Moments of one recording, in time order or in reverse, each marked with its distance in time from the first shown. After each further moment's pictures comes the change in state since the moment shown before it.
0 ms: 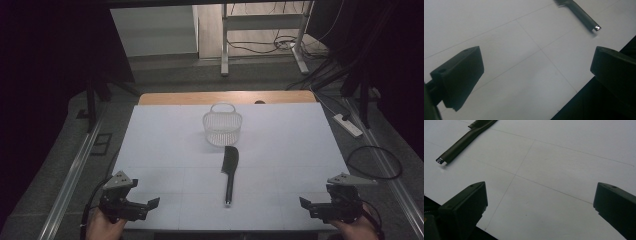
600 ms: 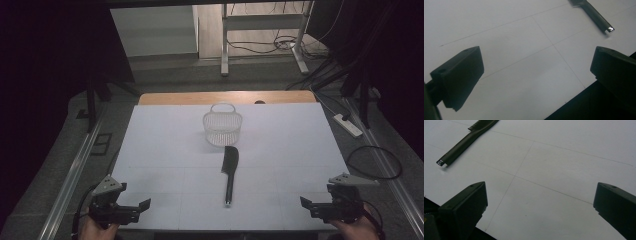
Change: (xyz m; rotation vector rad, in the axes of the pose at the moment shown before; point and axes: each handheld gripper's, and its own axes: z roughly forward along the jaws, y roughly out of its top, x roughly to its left) left arm 0.002 -0.015 -0.018 -0.016 0.092 -0.062; right arm -0.001 -0.001 -0.001 -0.011 0.000 0.011
